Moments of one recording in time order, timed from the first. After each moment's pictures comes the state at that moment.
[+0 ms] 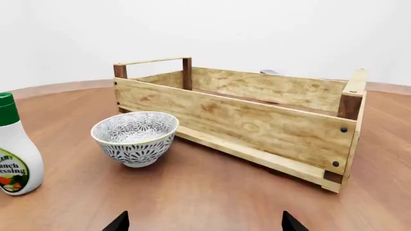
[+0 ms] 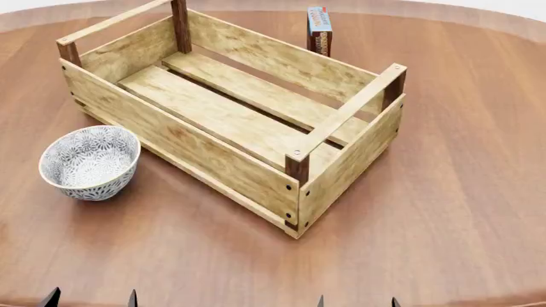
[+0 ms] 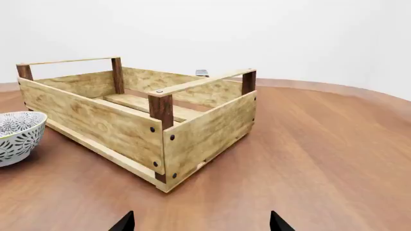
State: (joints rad) left arm 0.00 0.00 0.00 0.00 0.00 0.00 0.00; right arm 0.00 0.00 0.00 0.00 0.00 0.00 0.00
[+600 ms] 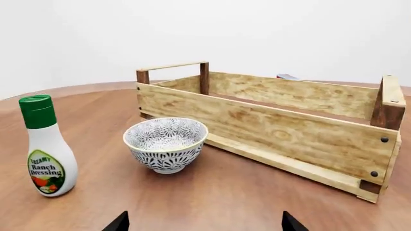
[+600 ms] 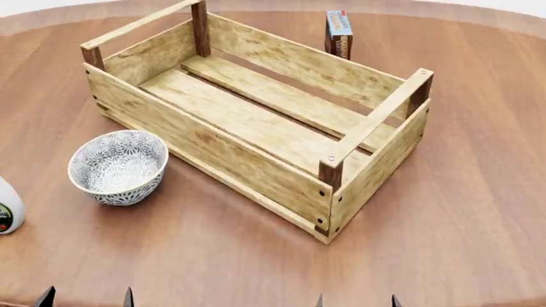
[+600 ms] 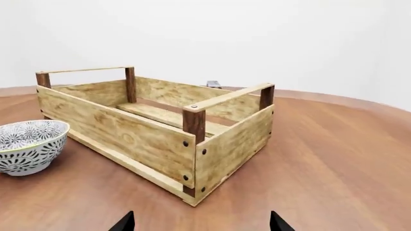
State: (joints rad) left arm 0.00 -0.06 0.06 0.01 -0.05 0.00 -0.08; right arm -0.01 0.06 -0.08 0.00 0.03 -0.05 0.08
